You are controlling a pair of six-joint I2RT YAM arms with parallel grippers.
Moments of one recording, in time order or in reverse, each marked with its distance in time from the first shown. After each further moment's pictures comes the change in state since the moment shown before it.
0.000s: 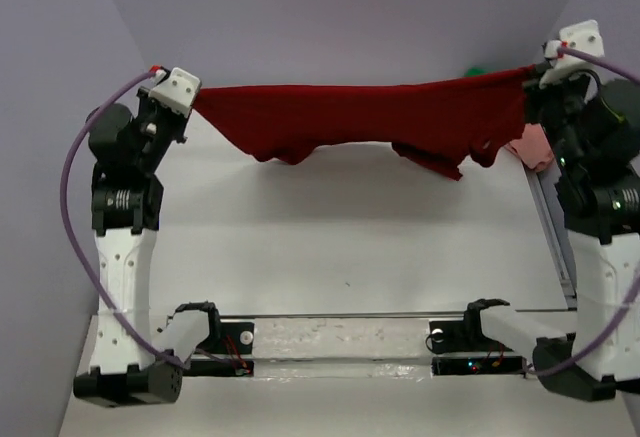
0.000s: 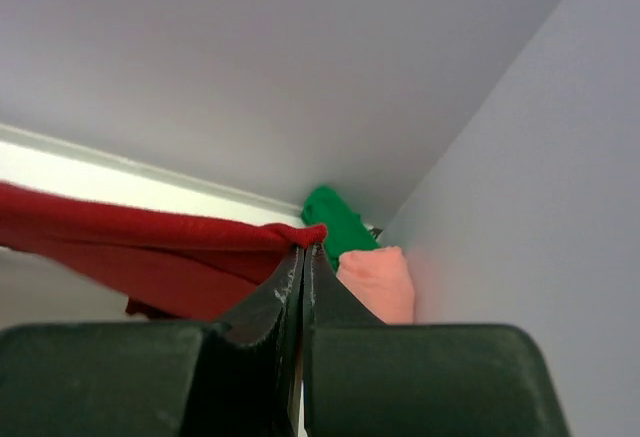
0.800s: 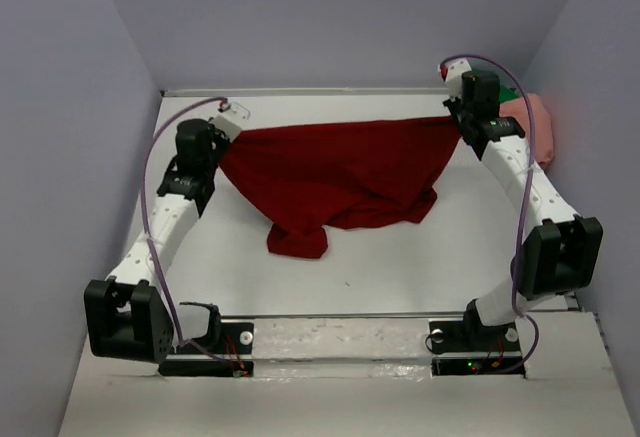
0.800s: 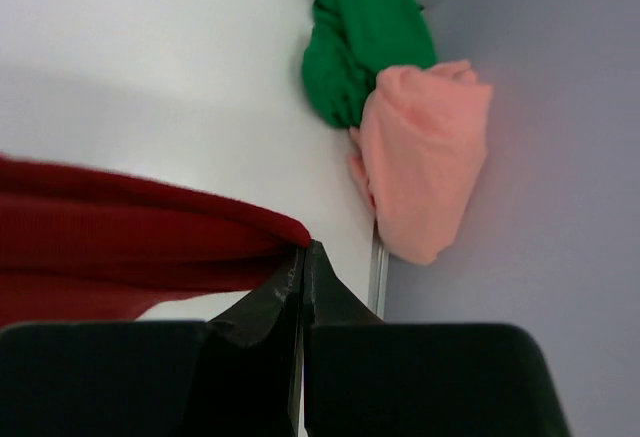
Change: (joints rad) left arm -0.242 0.134 -0.481 0.253 -0.488 0.163; right arm 0.039 0.376 -0.383 0.166 0.303 -0.108
